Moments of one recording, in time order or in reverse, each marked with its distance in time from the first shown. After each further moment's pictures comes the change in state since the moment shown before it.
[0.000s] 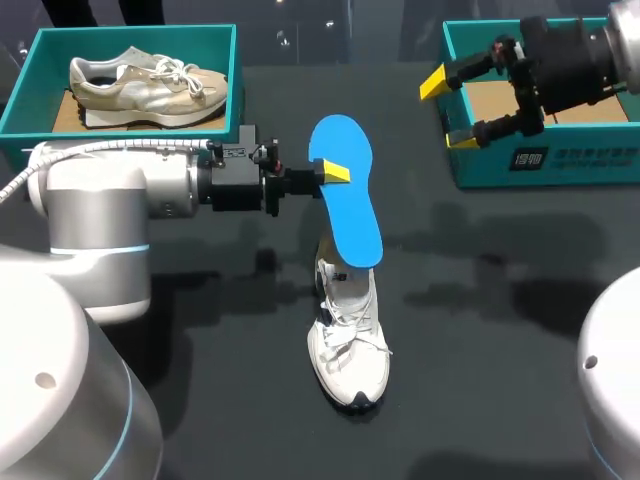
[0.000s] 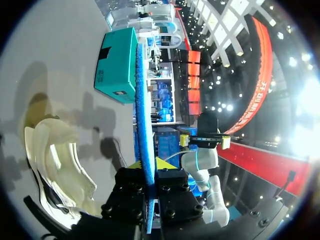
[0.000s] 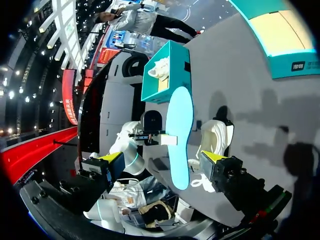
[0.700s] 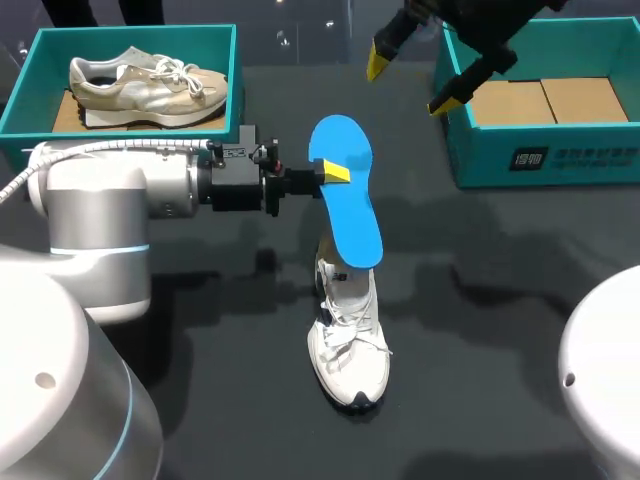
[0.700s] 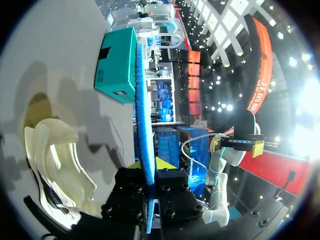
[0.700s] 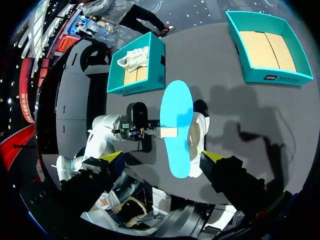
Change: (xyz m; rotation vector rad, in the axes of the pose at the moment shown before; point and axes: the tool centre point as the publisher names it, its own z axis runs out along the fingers) left arm 0.000 0.000 0.000 0.000 0.000 0.000; right arm 0.063 -0.006 0.020 0.072 -0.460 0.005
